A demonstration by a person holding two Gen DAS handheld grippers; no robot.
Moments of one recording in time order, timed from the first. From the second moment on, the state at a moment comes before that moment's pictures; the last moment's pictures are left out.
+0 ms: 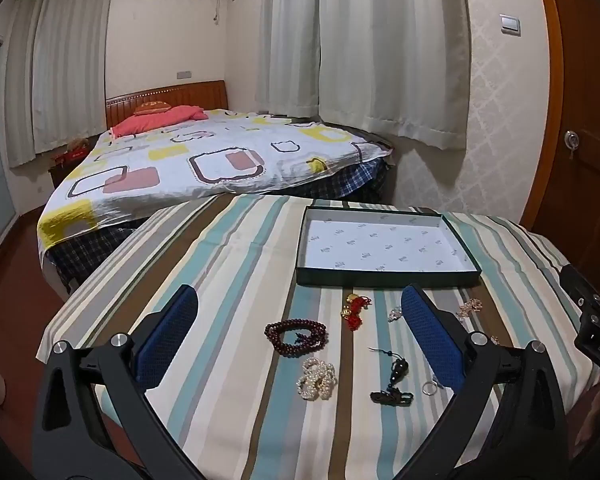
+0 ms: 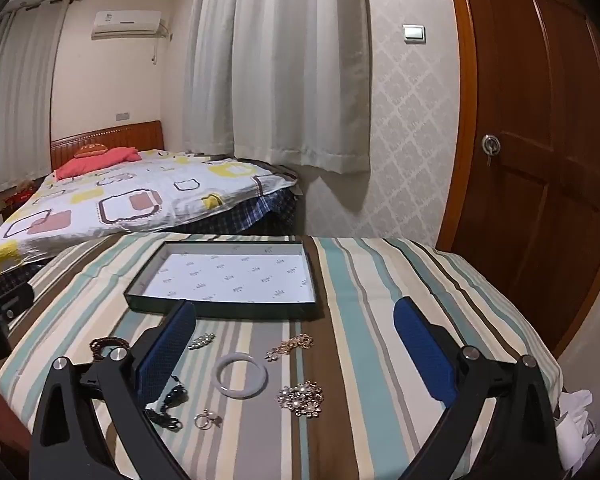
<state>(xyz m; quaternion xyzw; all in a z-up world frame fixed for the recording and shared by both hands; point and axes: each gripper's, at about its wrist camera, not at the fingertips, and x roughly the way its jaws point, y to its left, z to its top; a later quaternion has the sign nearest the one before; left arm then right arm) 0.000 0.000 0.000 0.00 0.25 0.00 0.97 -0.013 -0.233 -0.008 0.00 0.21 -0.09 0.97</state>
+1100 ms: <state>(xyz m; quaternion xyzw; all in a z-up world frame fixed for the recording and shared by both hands) -0.028 0.005 0.040 -0.02 0.21 -0.01 0.98 -0.039 -0.232 0.036 0.01 0.17 -0.09 0.98</state>
